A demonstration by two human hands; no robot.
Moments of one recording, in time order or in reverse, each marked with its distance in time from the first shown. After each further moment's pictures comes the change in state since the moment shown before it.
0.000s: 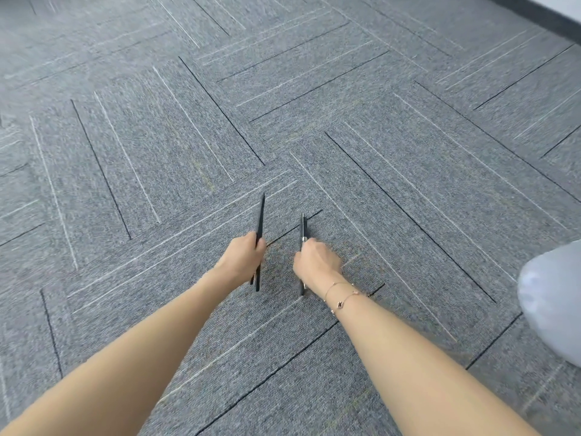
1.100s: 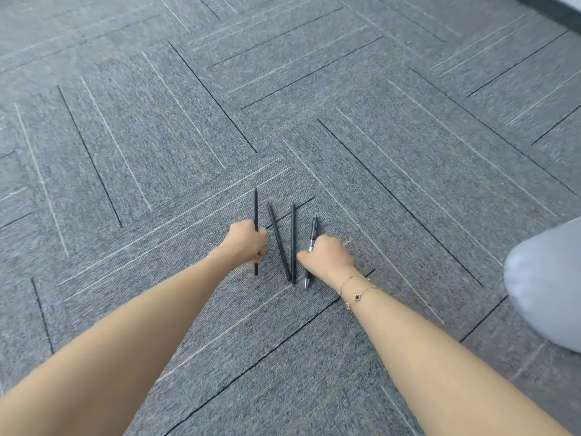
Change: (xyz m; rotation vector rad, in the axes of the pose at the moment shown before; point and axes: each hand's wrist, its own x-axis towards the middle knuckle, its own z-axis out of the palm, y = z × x) left_hand 0.008 0.017 0.009 -0.010 -0.071 -0.139; right_hand -0.017 0.034 -0.017 0.139 -0.081 0.063
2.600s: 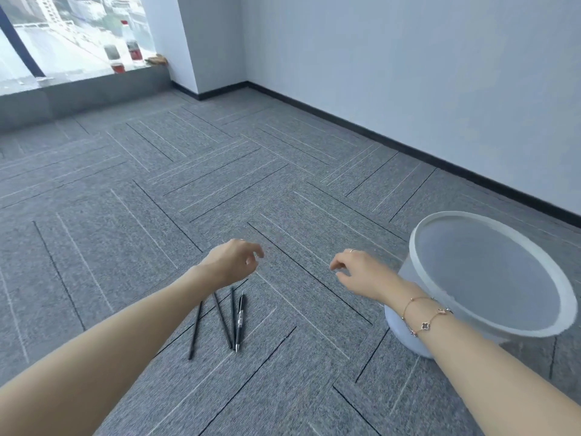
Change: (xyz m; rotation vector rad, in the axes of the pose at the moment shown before) left_hand -0.130 0.175 -0.060 0.533 0.148 0.736; right_hand -0.144 0.096 -0.242 -0.201 0.225 -0.320
